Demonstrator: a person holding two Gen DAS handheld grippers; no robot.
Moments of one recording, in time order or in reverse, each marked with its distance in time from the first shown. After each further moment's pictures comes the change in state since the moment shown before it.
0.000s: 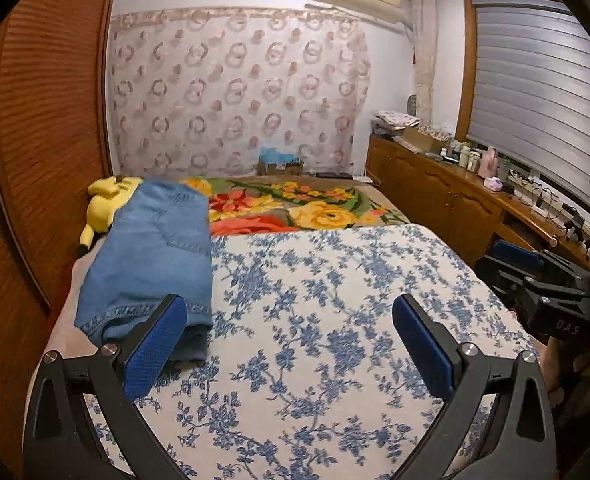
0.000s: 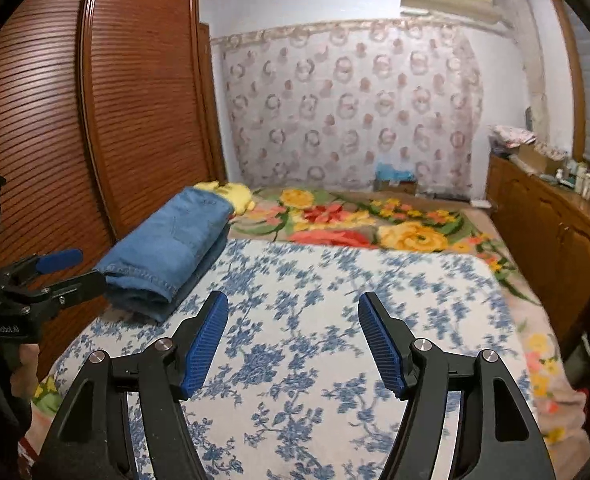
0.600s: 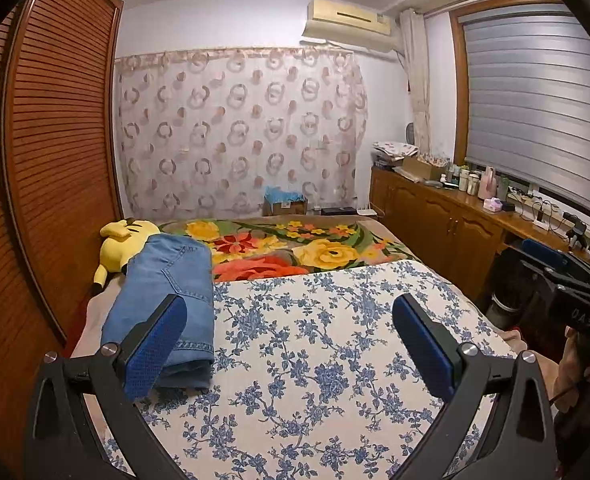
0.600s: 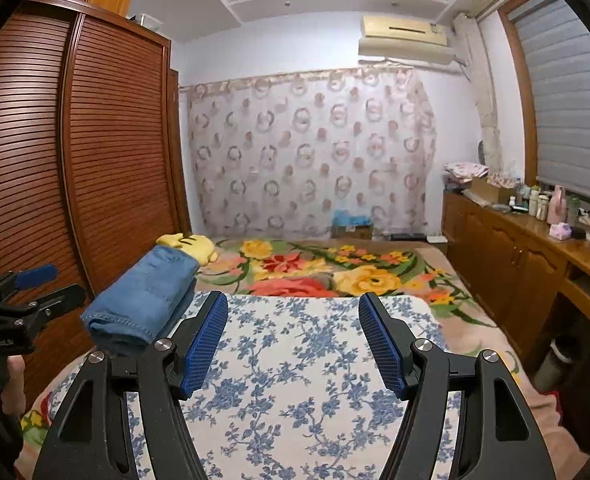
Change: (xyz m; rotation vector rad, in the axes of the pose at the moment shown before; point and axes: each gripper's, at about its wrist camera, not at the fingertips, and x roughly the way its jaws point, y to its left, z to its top) left arm -0.046 -0.028 0.020 0.035 -0.128 0.038; right arm -0.086 0.012 -0.005 0.022 -0.157 -0.134
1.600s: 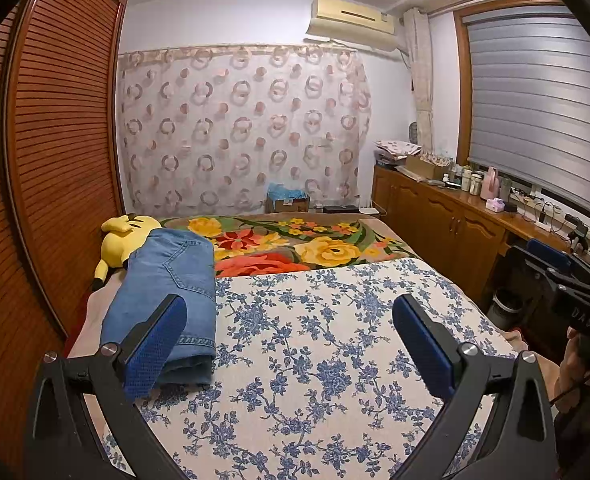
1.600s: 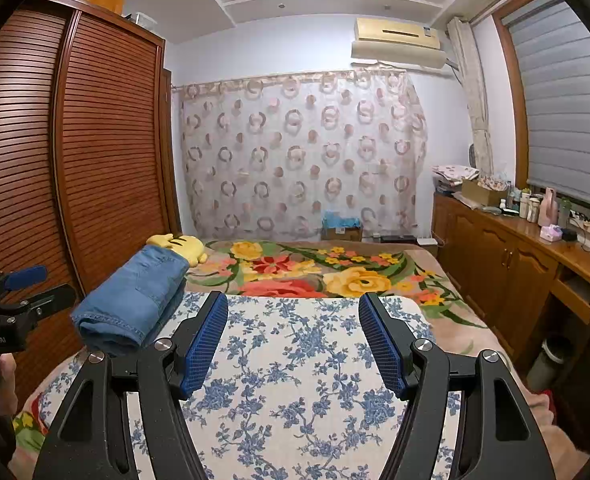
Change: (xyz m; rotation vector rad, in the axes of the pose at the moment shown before) left arm 0.002 0.002 -0.004 -0.003 0.008 0.005; right arm 0.005 -0.005 -0.005 -0.002 0.003 -0.015
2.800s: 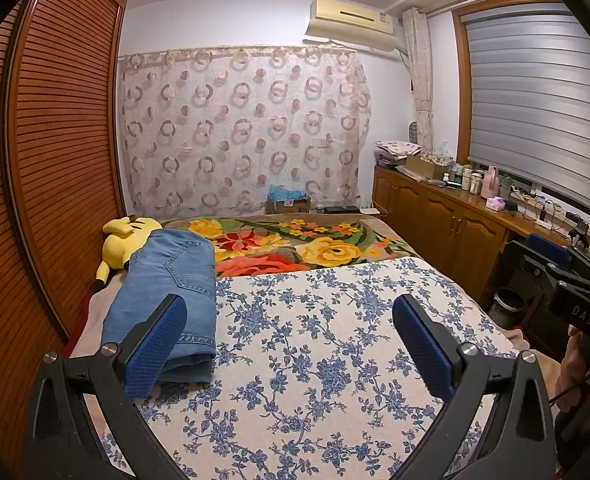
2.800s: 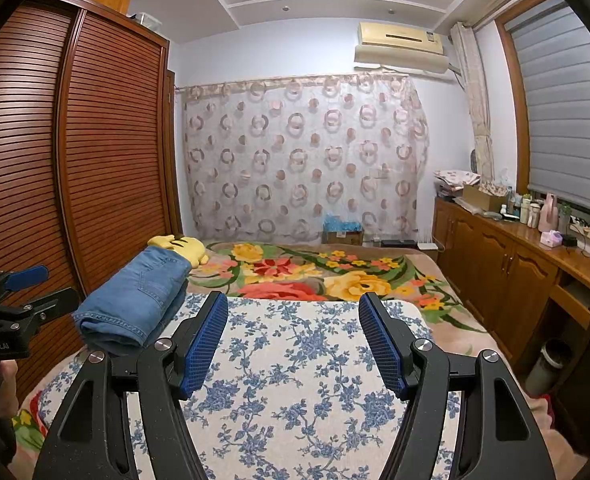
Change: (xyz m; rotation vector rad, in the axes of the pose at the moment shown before) left arm 0.000 0.001 -0.003 -0.001 -0.001 0.003; right arm 0.005 -0.017 0.001 -0.020 -0.009 0.020
